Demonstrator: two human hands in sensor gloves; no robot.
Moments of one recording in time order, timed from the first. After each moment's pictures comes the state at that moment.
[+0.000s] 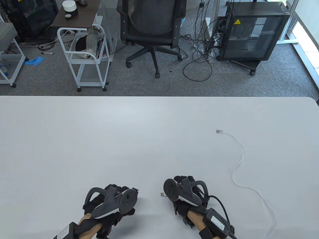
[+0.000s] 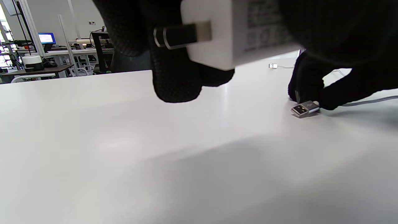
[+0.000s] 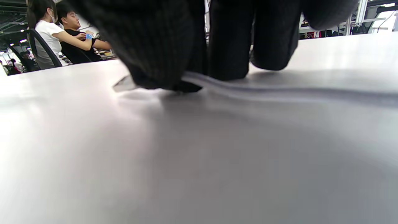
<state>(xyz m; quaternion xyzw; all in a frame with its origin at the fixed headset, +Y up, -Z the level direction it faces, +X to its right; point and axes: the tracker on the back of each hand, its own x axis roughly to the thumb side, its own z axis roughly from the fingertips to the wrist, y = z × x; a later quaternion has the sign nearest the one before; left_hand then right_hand) -0.150 -0.709 -0.211 -0.07 -0.19 -0.03 0.98 0.063 -0.758 -0.257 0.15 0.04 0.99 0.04</state>
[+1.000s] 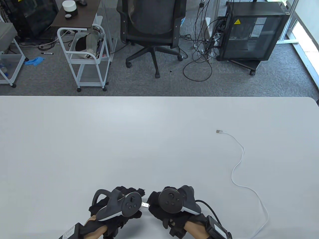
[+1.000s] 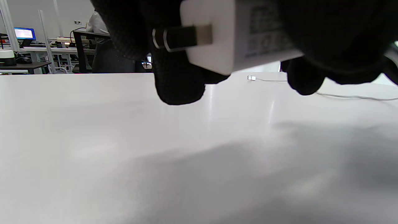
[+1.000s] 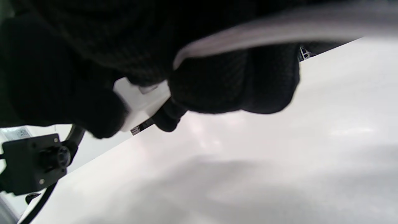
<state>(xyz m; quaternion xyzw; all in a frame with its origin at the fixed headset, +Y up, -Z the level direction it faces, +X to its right) -0.132 -0.711 -0.205 -0.06 -0.23 0.02 0.97 0.028 -0.711 -0.214 0.30 0.03 0.93 0.22</state>
